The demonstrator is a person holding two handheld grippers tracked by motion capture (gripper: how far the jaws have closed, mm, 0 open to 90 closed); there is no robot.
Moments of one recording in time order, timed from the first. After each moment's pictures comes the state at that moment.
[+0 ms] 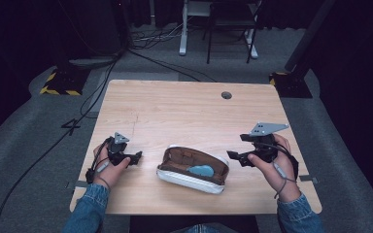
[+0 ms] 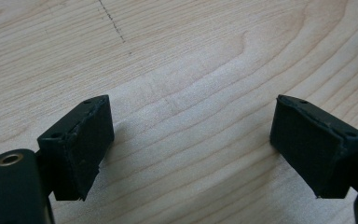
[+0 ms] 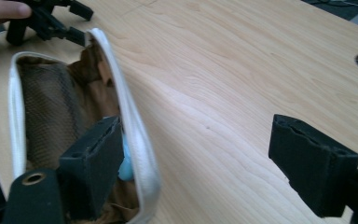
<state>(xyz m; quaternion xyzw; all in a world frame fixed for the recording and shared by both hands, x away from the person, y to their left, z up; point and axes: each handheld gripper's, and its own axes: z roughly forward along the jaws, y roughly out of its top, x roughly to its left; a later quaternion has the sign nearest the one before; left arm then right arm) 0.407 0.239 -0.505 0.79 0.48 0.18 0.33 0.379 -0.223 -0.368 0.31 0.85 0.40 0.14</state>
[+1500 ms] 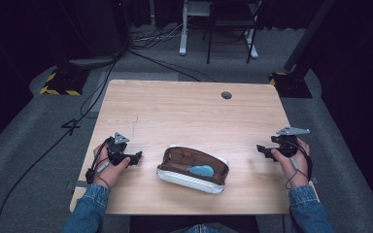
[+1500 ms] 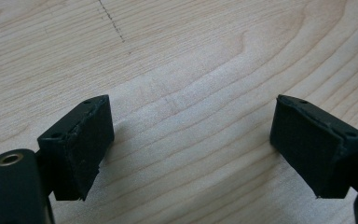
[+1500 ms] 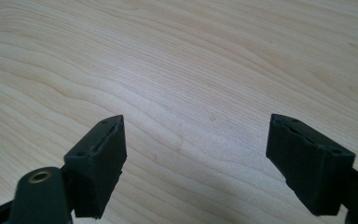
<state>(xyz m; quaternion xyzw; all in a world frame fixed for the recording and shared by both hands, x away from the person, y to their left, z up) 0.407 0.239 -0.505 0.79 0.48 0.18 0.33 0.437 -0.339 -0.466 0.45 0.80 0.36 0.19</state>
